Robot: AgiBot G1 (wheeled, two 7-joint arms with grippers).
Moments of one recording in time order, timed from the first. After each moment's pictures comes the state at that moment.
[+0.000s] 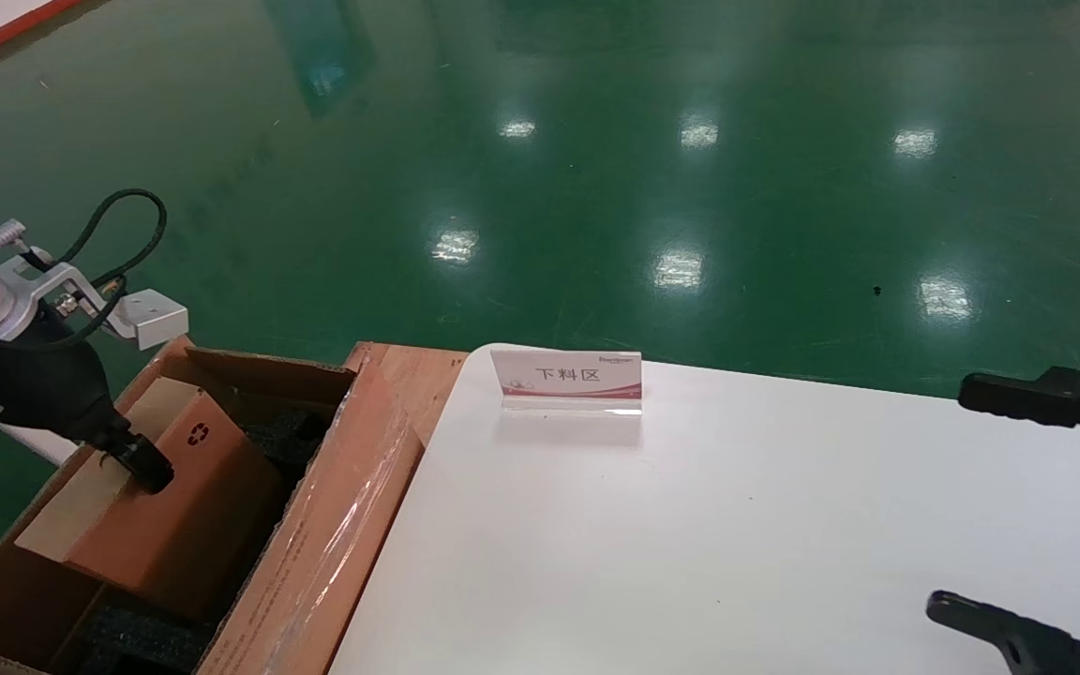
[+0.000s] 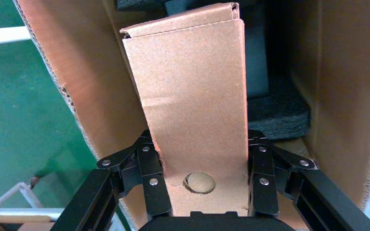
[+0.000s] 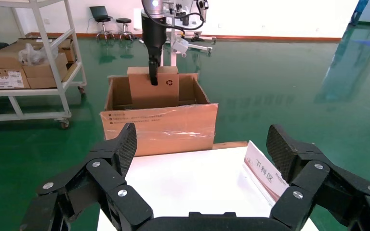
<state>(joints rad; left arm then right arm) -2.48 0.70 2.43 -0.90 1.23 1.35 -1.23 1.08 -0.61 -0.29 1.28 -0.72 -1.49 0.18</state>
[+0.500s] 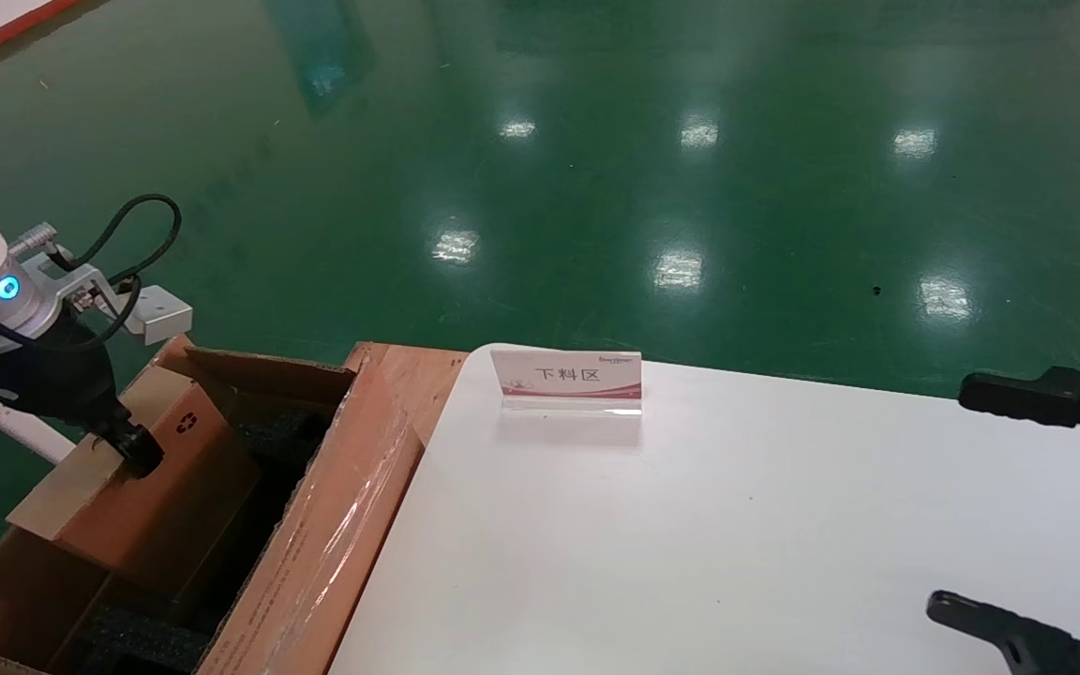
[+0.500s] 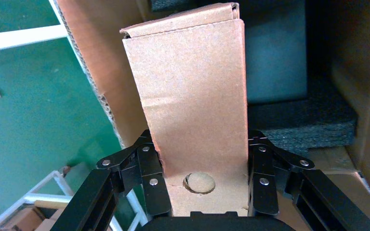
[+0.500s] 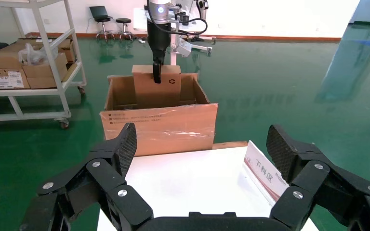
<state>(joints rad) -2.40 0.75 2.45 -0.82 1.27 1.29 -1.22 1.08 -0.61 -0.29 1.28 -0.72 -1.49 0.18</state>
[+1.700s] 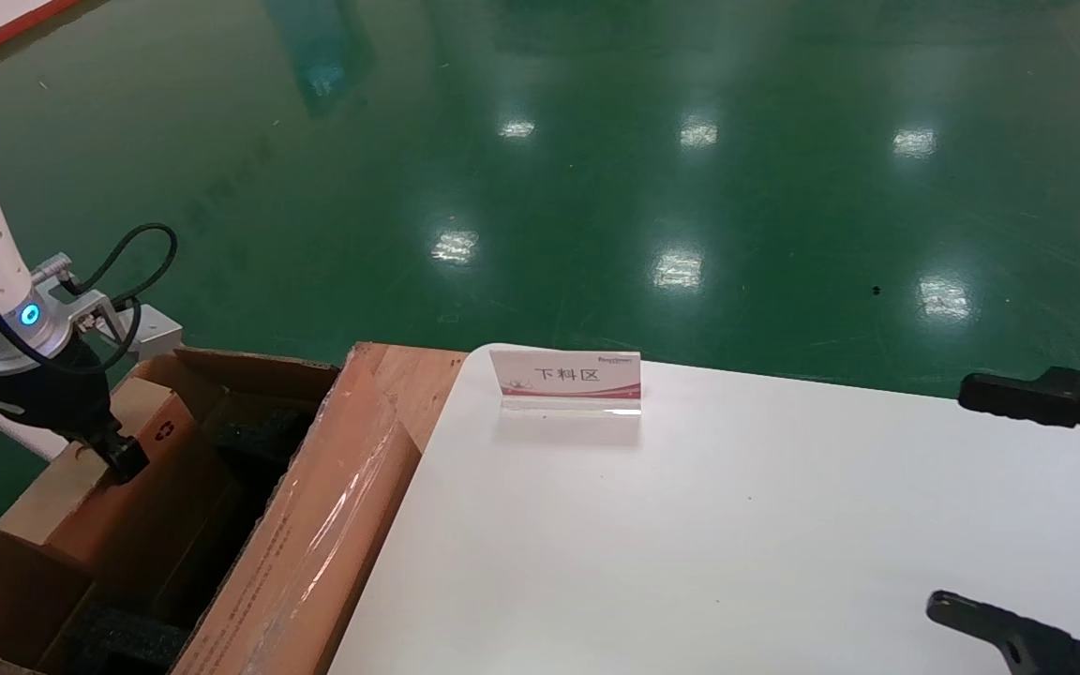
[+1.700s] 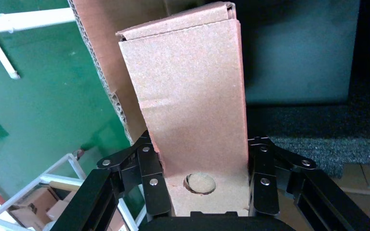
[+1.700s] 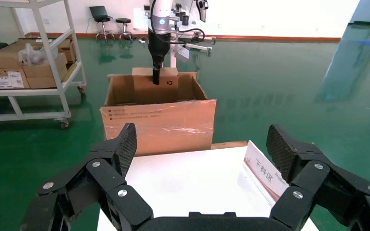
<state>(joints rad) -2.24 0.79 2.46 -0.66 1.28 1.22 -1.19 1.08 -0.60 -0.30 1.28 -0.72 -1.49 0.18</state>
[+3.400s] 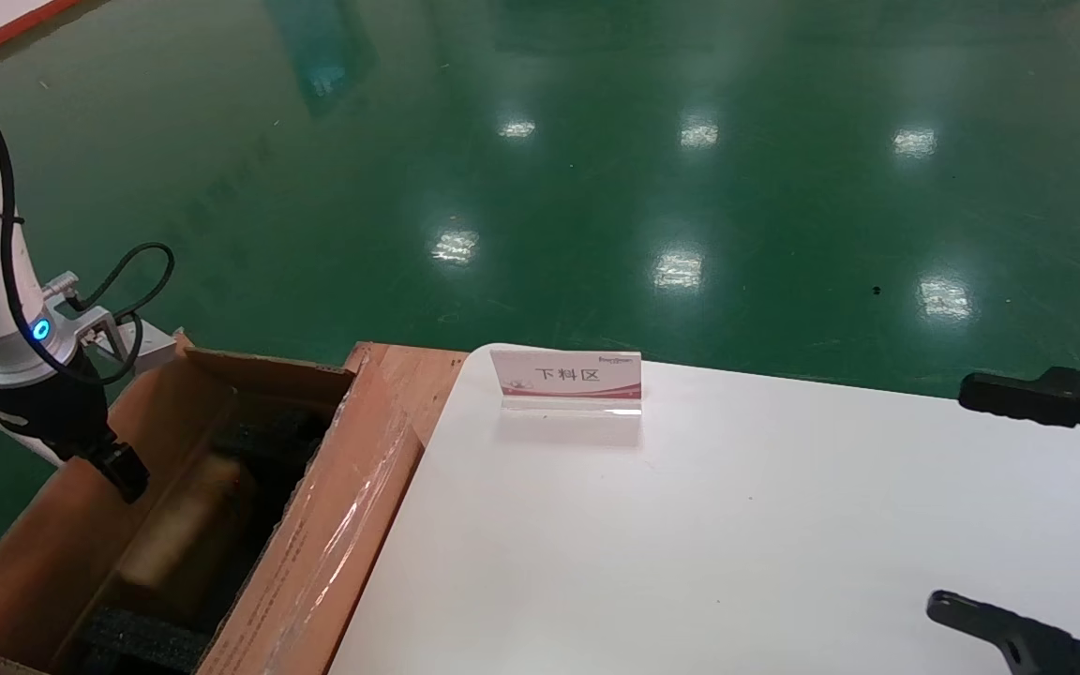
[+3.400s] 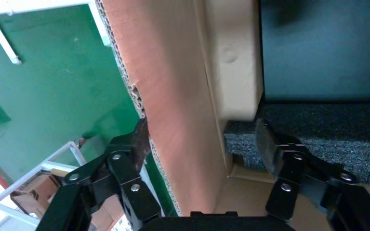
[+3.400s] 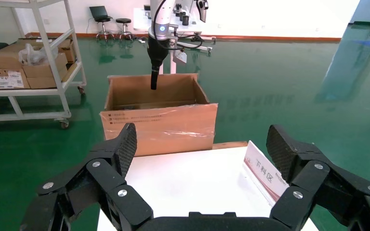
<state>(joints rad) -2.12 0.84 2.44 -0.46 1.23 1.23 -1.11 1.08 -0.60 -0.30 1.28 -0.72 -1.49 0.18</state>
